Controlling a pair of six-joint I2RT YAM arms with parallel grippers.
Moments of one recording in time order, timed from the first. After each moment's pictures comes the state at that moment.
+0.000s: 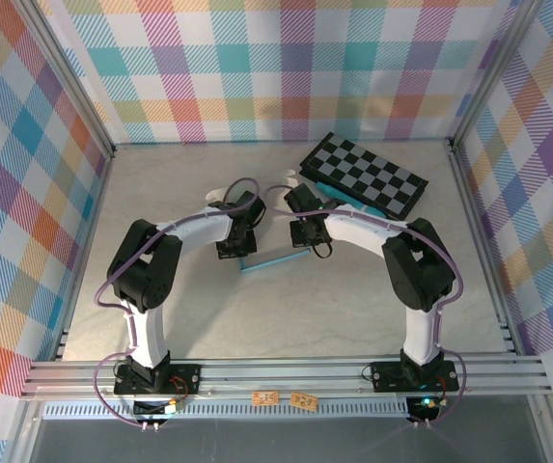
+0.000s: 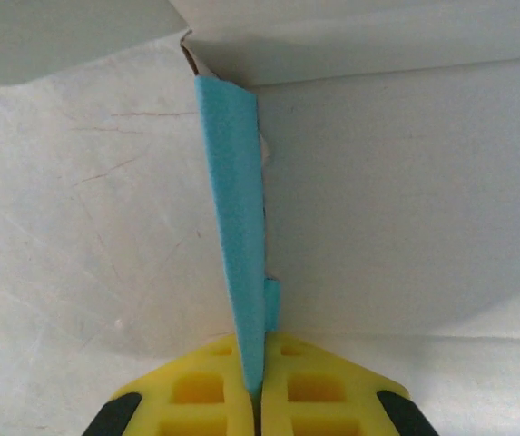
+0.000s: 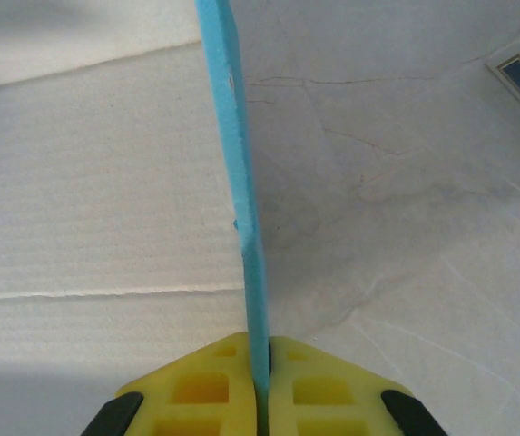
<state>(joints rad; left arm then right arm) -0.54 1.92 1.27 -0.74 -0.18 -0.68 0.66 1.91 1.34 -0.59 0.16 0.48</state>
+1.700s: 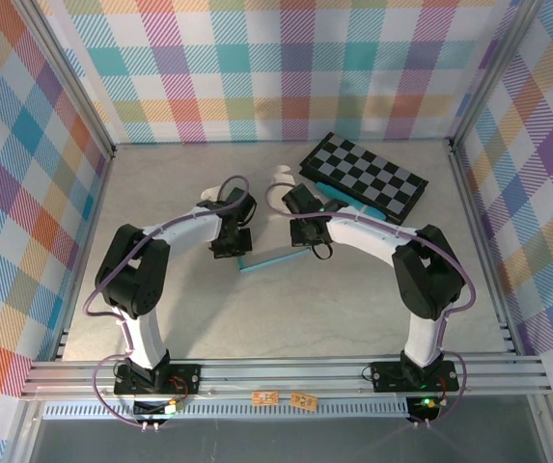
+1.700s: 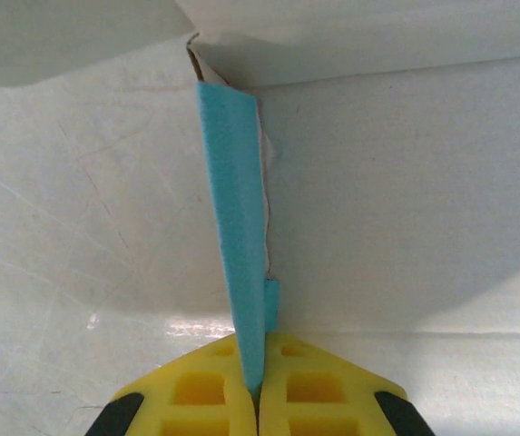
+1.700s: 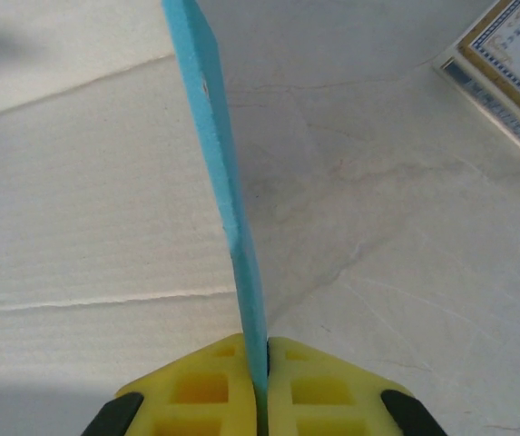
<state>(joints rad) -0.50 1.85 1.23 -0.74 -0.07 -0.63 0.70 1.85 1.34 -0.63 0.22 0.56</state>
